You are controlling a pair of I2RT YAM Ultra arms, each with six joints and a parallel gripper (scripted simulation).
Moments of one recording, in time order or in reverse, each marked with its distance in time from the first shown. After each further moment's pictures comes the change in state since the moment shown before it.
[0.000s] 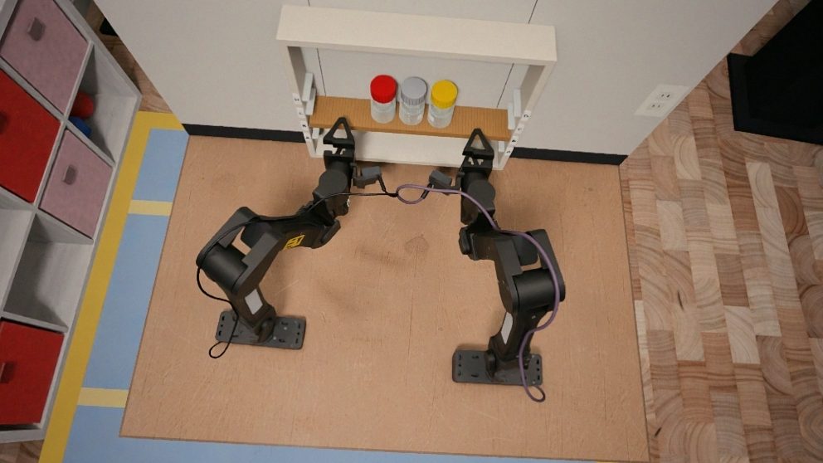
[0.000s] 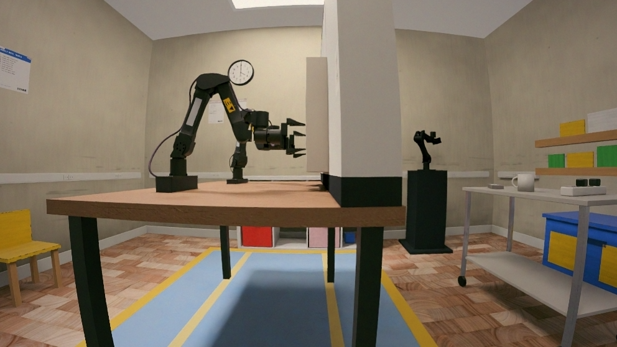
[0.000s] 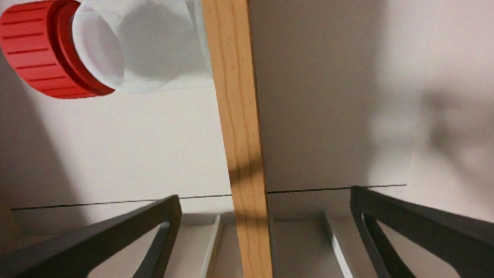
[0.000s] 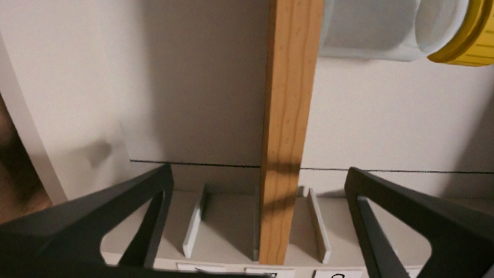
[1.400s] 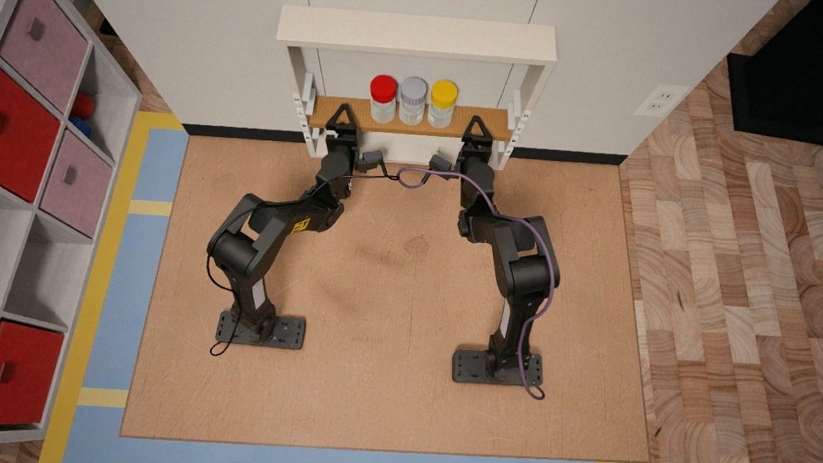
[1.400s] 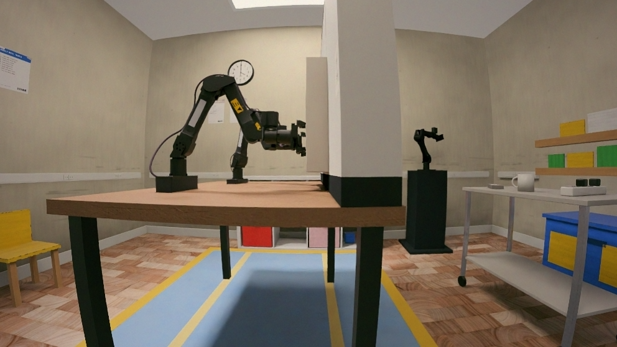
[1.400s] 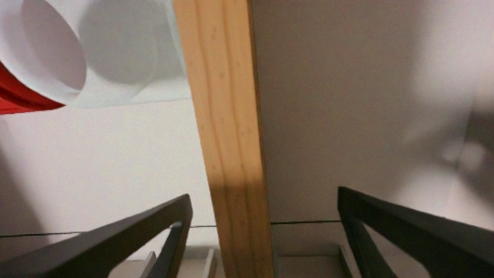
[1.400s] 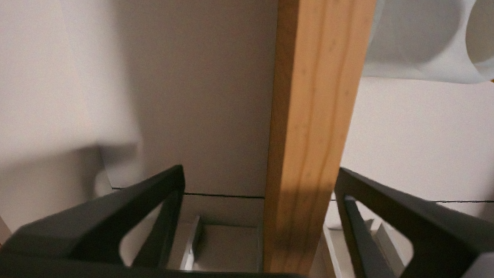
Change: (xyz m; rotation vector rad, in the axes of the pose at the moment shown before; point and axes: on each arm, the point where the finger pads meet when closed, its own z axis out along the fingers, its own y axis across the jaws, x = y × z) left arm -0.002 0.002 0.039 -0.005 -0.004 -0.004; right arm -0.001 0.002 0.039 -0.006 -0.002 -0.001
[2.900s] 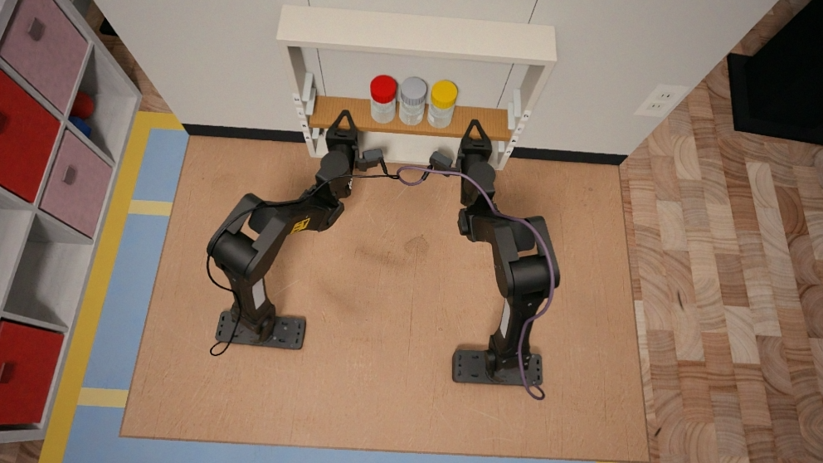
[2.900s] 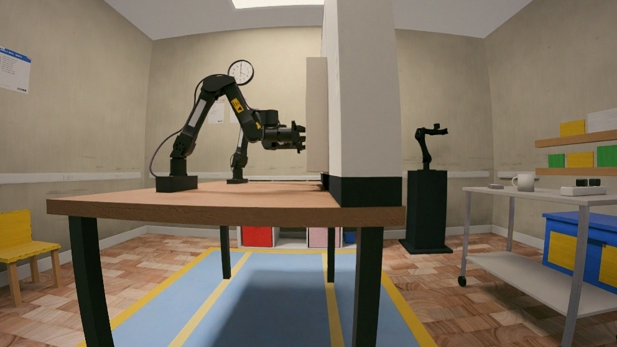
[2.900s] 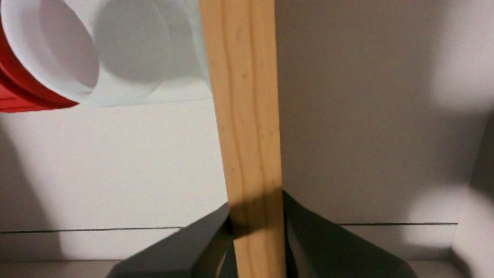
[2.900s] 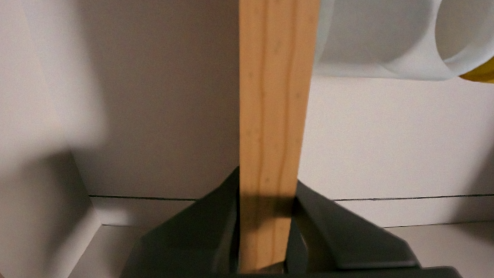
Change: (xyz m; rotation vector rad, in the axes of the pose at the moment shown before) left arm -0.001 0.006 0.001 -0.018 -0.001 -0.011; right arm -0.001 -0.015 0.002 0.049 0.000 0.009
